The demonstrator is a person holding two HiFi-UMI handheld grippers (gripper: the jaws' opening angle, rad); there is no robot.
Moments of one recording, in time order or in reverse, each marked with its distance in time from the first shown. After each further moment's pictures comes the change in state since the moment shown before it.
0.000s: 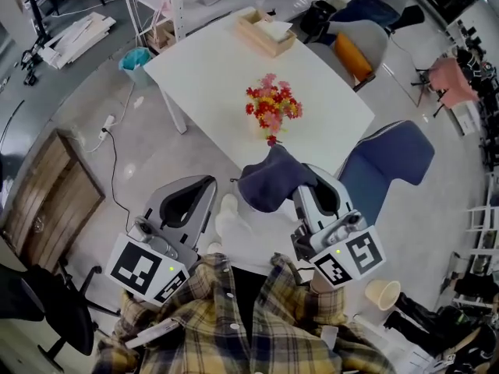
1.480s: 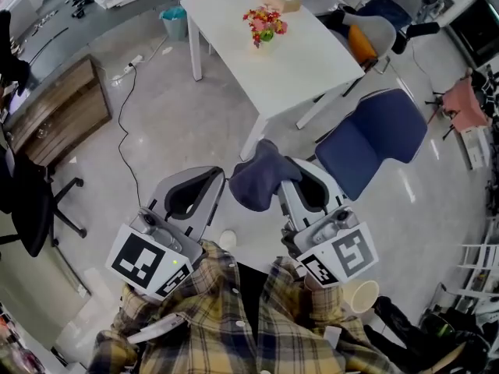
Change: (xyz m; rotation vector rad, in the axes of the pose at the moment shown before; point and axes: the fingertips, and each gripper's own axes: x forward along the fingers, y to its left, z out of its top) left arm -0.137 -0.369 -0.097 -0.002 -0.087 0.201; right arm -0.358 0.101 -0.028 -0.097 0.003 0.302
